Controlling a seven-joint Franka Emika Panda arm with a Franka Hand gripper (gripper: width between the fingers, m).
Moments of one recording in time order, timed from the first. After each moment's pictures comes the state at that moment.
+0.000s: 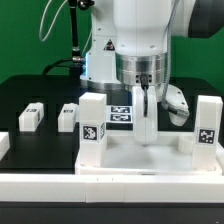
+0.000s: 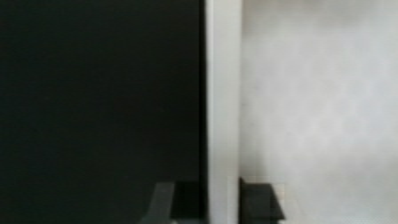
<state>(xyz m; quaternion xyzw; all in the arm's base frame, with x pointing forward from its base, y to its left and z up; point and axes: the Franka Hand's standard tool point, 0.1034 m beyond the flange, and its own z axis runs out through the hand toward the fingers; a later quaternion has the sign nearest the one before) 0.509 0.036 0.013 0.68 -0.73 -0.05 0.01</state>
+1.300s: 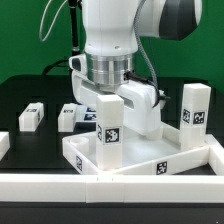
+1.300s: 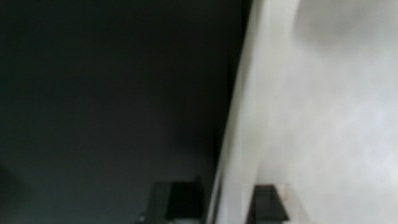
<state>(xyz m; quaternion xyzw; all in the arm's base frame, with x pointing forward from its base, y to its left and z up) 0.487 -0.020 0.010 0.91 -0.41 -0.06 0.00</state>
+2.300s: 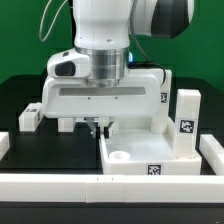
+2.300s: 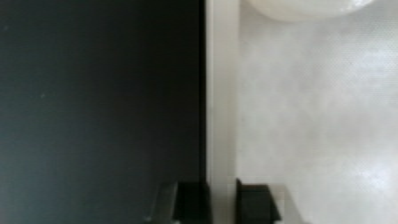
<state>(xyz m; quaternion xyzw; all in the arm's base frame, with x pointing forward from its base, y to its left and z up) 0.513 -0.040 0.020 1.00 0.06 -0.03 0.00</state>
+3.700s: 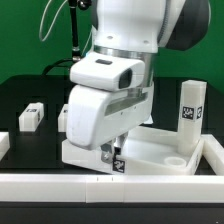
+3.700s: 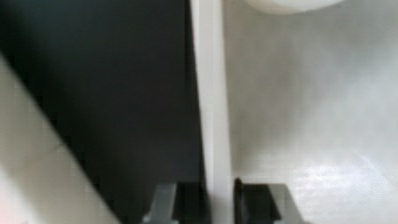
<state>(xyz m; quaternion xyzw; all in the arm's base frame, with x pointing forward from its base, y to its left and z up) 0.617 -0.021 0.028 0.85 0.52 0.00 0.08</state>
